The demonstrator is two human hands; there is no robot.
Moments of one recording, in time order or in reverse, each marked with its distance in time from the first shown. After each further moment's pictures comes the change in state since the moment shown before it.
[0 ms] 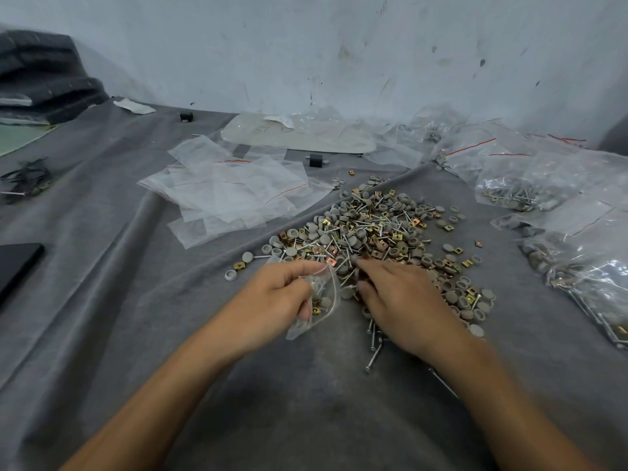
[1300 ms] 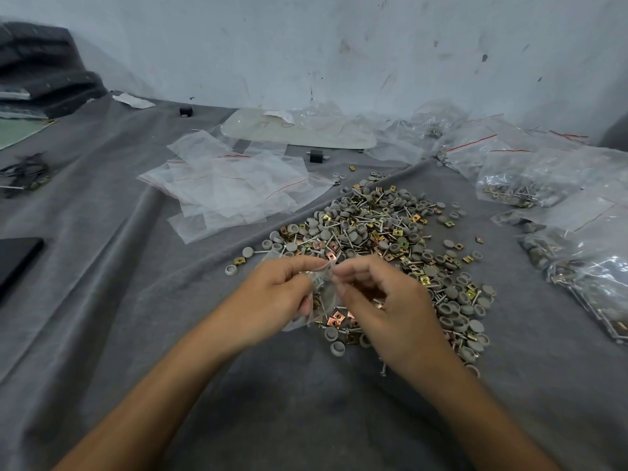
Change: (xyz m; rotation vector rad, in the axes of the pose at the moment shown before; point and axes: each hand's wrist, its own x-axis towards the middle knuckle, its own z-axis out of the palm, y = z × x) left_hand 0.001 0.000 0.001 0.022 0.009 0.003; right_hand -0.030 -0.044 -0.005 0.820 0.288 -0.078
